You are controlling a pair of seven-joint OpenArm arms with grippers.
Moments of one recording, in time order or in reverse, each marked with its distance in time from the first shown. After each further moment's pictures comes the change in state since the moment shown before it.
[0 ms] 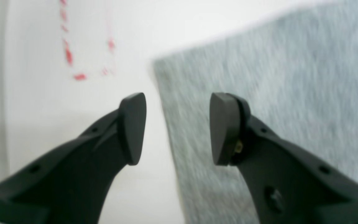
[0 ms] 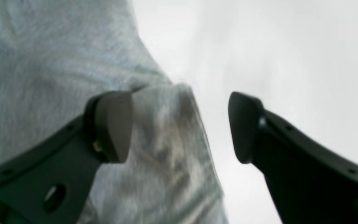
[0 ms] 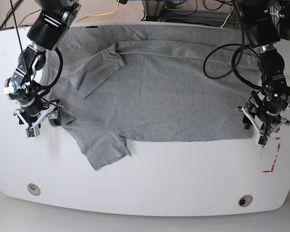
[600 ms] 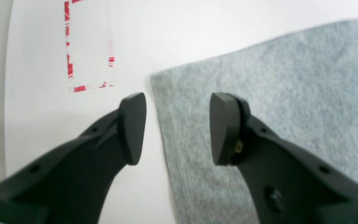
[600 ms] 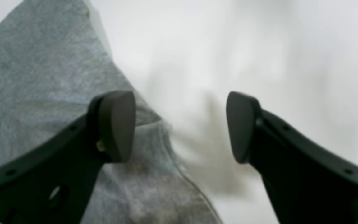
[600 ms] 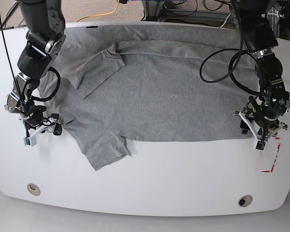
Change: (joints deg) left arm -2.6 1.7 0.3 0.3 0.2 0.0 2.3; right arm 15.1 6.4 -0.1 -34.4 0.0 -0.4 9.0
